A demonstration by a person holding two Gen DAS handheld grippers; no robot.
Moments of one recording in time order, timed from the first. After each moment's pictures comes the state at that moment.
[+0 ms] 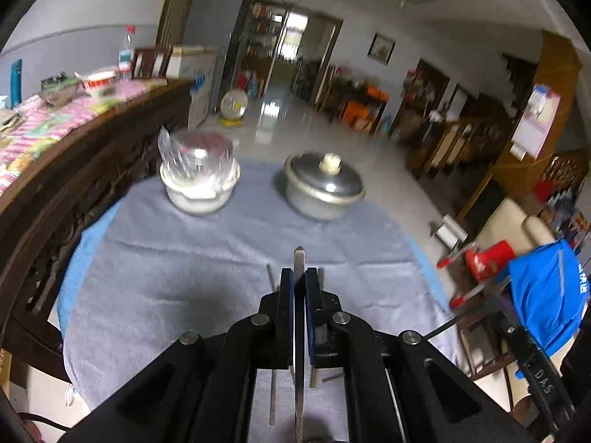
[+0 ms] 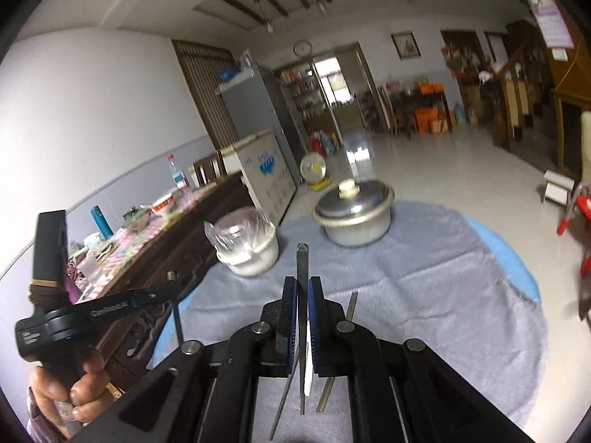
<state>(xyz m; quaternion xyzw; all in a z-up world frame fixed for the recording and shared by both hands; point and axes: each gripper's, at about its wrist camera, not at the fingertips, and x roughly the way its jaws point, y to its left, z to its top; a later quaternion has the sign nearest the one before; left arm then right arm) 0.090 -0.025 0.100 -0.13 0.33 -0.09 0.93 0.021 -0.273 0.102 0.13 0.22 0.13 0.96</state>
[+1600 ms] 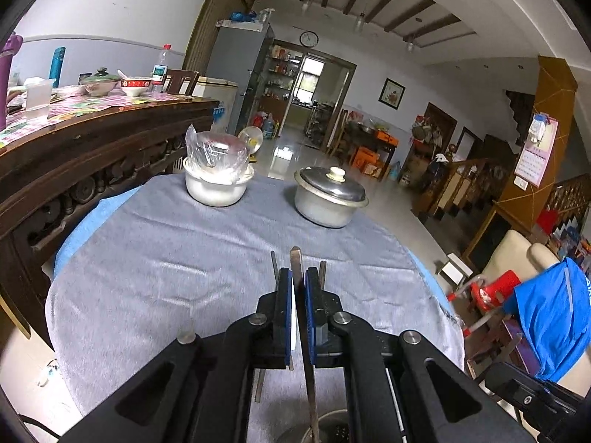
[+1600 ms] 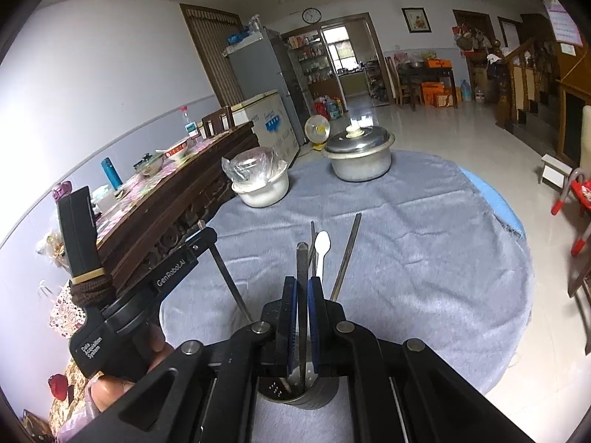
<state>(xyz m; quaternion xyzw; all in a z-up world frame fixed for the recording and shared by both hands) 0.006 -0.045 0.026 -0.15 0.25 -0.05 0.95 -0.072 -0.254 0.049 0.11 0.32 0.15 0.93</state>
